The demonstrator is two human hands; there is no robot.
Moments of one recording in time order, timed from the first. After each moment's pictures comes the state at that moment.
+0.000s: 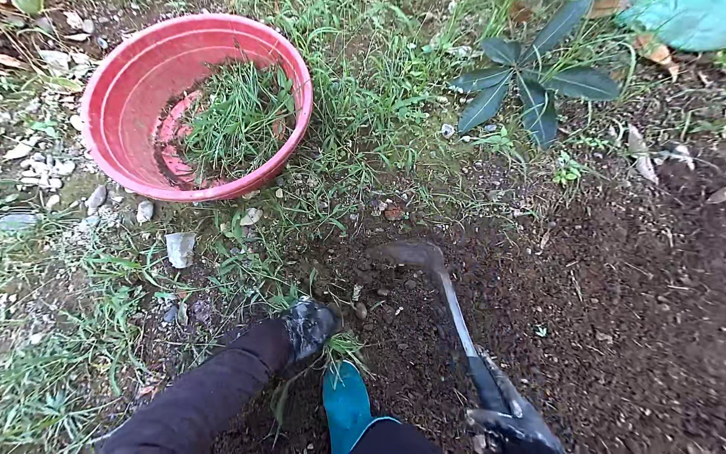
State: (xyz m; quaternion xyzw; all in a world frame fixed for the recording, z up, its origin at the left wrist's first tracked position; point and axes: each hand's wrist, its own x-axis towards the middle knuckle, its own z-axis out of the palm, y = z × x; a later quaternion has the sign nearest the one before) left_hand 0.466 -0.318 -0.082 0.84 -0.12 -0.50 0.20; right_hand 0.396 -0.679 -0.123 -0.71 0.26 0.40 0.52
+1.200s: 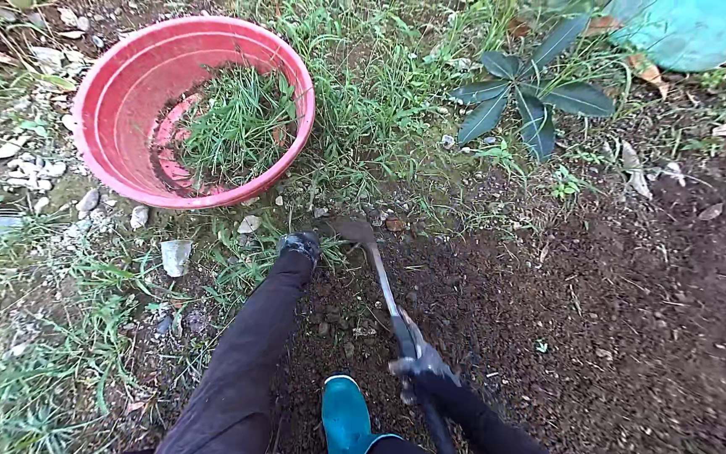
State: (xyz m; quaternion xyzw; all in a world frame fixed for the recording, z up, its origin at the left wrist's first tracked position) left_hand 0.572 -0.285 -0.148 0.91 0.14 -0.36 0.11; right_hand 0.461 -0.578 -0.176 -0.70 0.17 0.46 0.51
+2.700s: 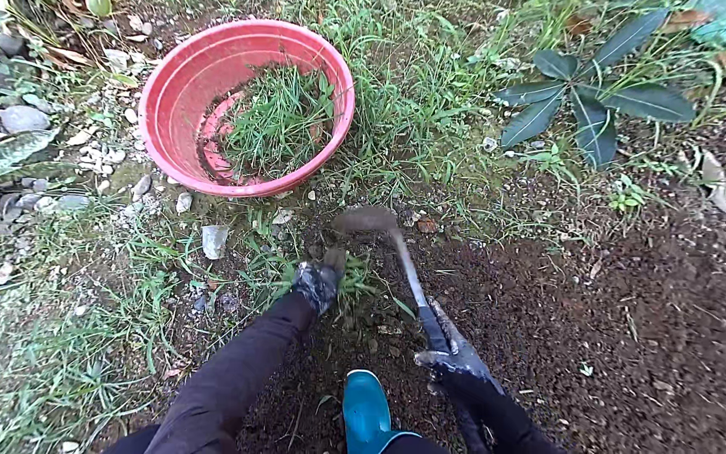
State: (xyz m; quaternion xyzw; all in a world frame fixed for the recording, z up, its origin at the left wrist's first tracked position) left_hand 0.498 -0.277 -0.137 0.93 0.05 -0.35 0.11; right_hand 0.468 -0.562 -0.157 -0.72 0.13 0.43 0.53
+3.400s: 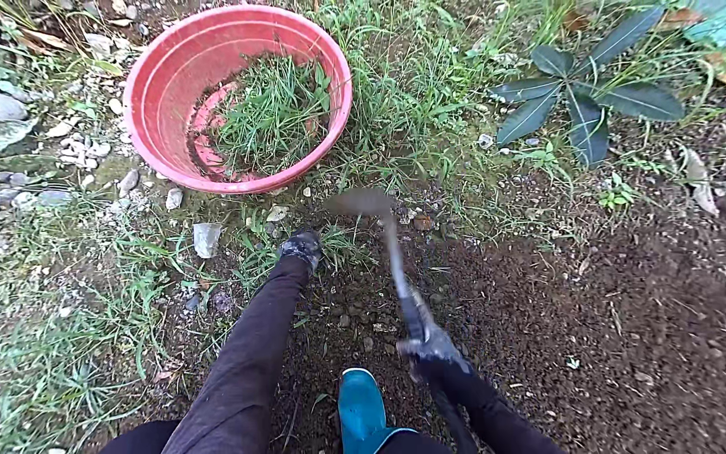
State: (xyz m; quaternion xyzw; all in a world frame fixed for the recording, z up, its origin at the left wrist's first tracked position) left_hand 0.540 -0.241 -0.163 0.89 0.23 -0.35 0.15; right_hand 0.477 -0.540 -0.165 -0.76 0.08 0.43 0.47
